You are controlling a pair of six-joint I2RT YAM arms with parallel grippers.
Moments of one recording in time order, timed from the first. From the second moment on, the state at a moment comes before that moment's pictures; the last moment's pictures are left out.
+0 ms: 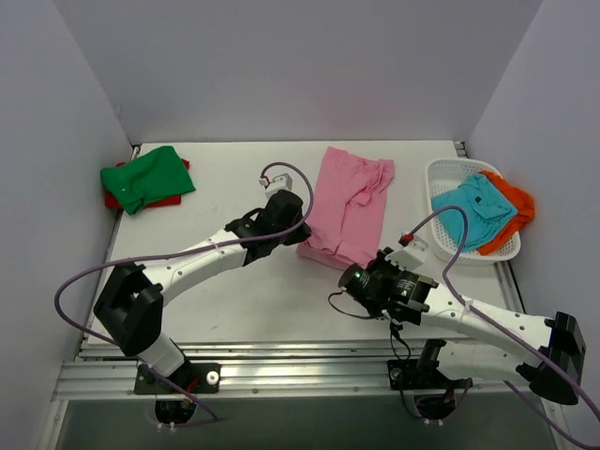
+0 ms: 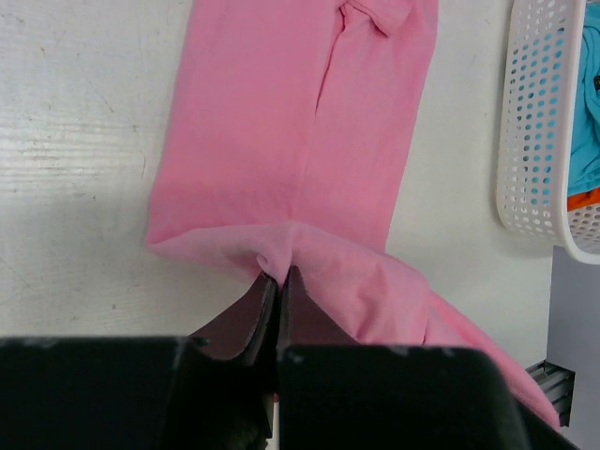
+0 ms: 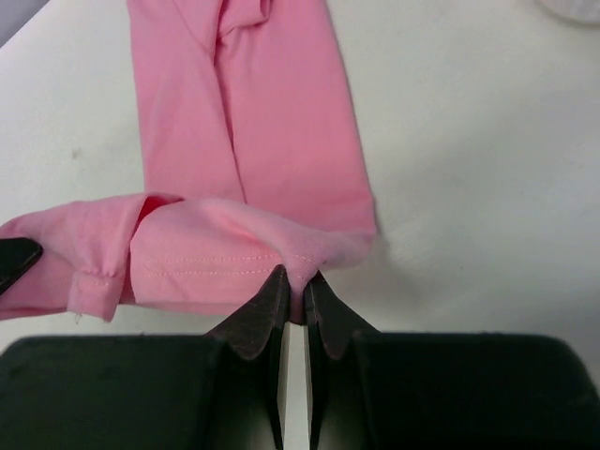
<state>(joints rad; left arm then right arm) -0.82 1.59 1.19 -0.26 -0.25 -0.91 1.07 1.05 0.76 -0.84 1.00 1.51</state>
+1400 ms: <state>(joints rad) -0.55 2.31 1.89 -0.20 0.15 -0.77 0.43 1.72 0.97 -0.12 0.63 0.90</state>
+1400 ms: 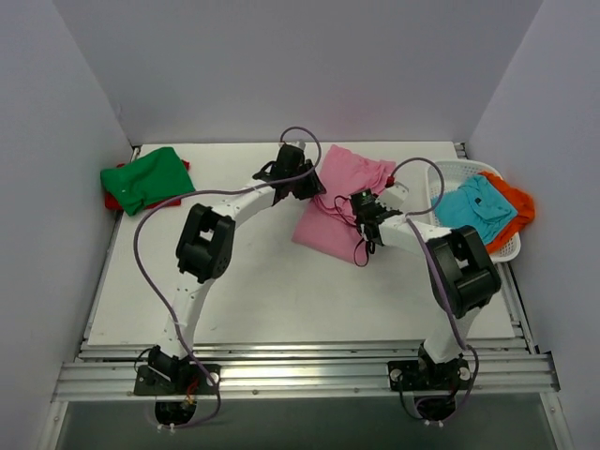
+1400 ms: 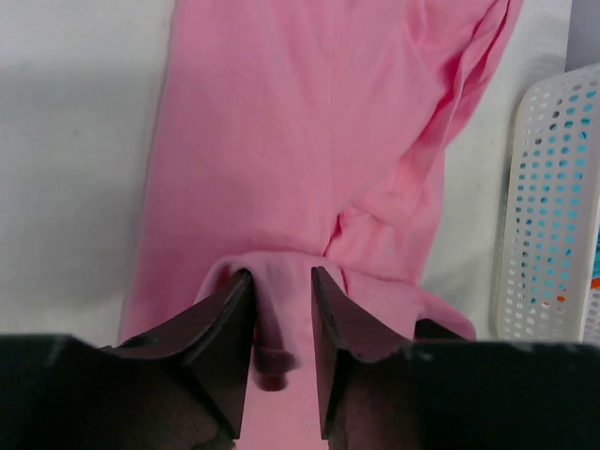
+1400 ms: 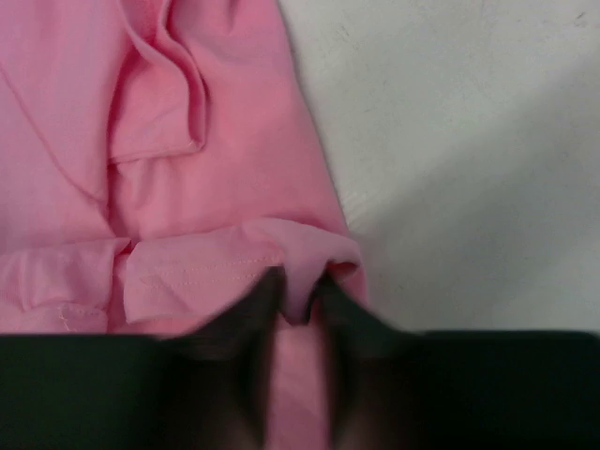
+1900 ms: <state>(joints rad) -0.39 2.69 2.57 -0.32 0.38 -0.86 0.29 2.00 1.59 -0.34 0.69 0.88</state>
